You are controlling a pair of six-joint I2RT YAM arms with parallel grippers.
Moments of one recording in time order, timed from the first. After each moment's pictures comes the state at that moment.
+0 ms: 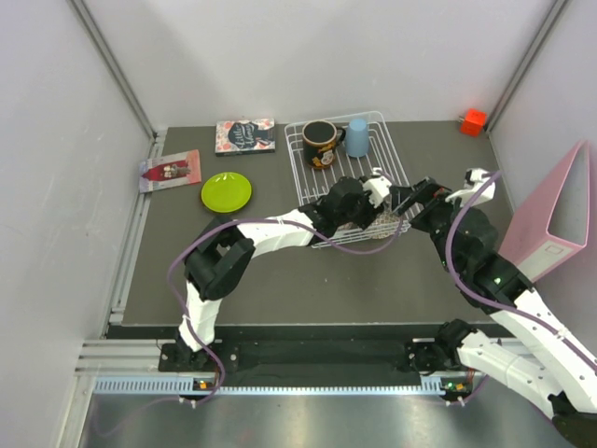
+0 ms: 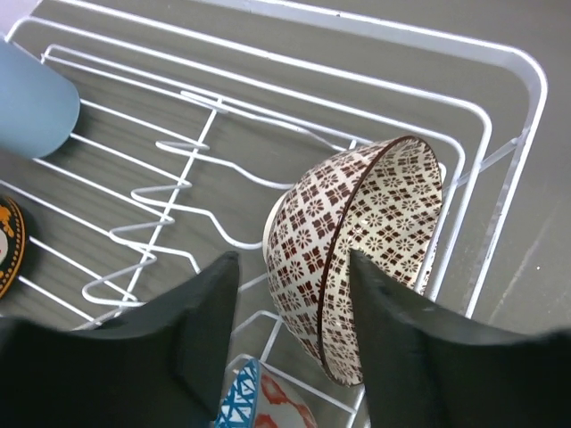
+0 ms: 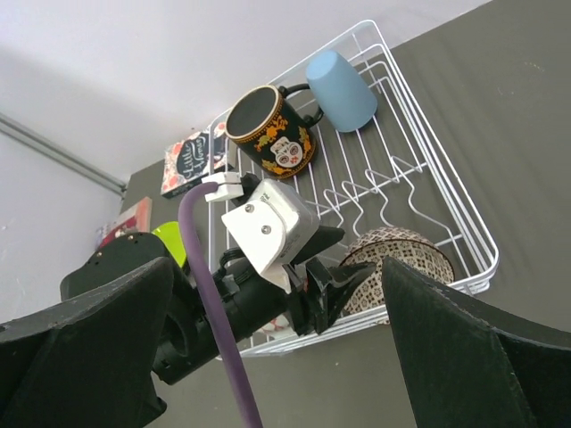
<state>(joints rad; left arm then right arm) -0.90 2.01 1.41 0.21 0.00 0.18 0.65 0.69 0.85 -0.27 0.52 0.64</state>
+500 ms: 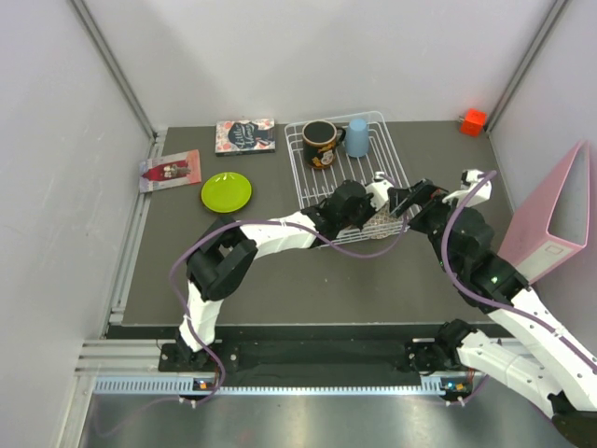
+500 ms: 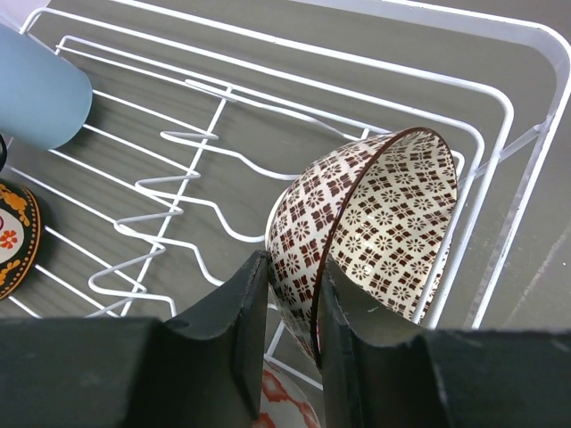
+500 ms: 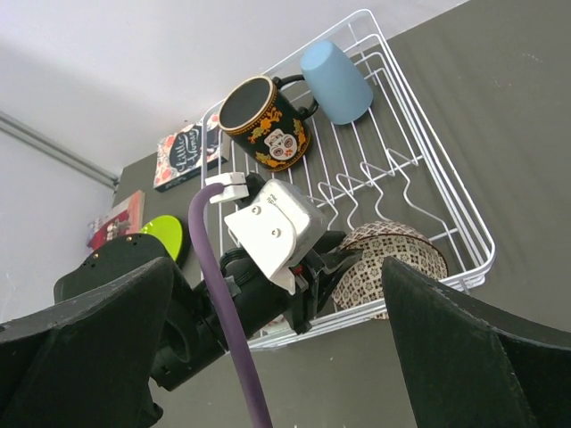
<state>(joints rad) -0.91 2.02 1.41 0.20 -0.07 0.22 0.65 0.70 0.84 -0.27 0.51 0.64</state>
